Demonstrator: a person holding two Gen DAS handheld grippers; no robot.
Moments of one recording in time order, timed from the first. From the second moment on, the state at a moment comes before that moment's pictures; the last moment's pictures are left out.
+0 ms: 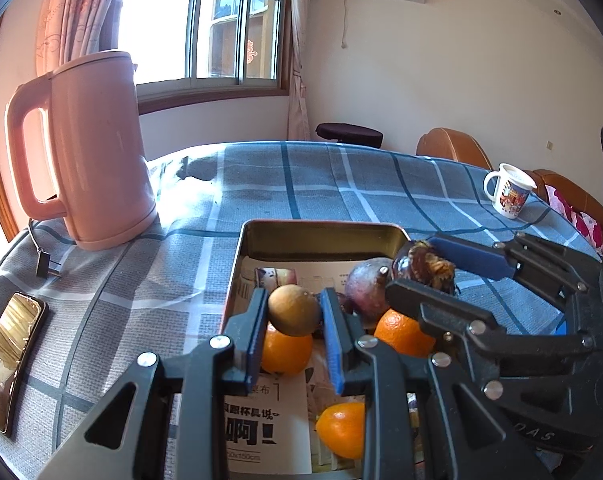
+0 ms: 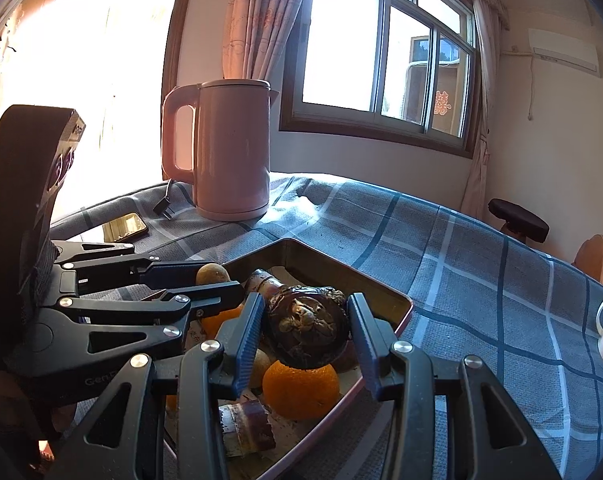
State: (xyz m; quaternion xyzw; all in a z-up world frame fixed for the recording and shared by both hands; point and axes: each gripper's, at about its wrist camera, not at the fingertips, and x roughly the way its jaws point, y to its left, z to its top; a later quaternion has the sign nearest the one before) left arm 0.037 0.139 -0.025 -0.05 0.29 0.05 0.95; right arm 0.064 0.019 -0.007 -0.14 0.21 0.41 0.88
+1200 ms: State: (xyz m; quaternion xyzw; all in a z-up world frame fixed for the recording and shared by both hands) left arm 0.029 0.145 -0.020 -0.06 0.27 0.09 0.96; right arm 0.067 0.004 -0.008 -0.11 0.21 0.40 0.89
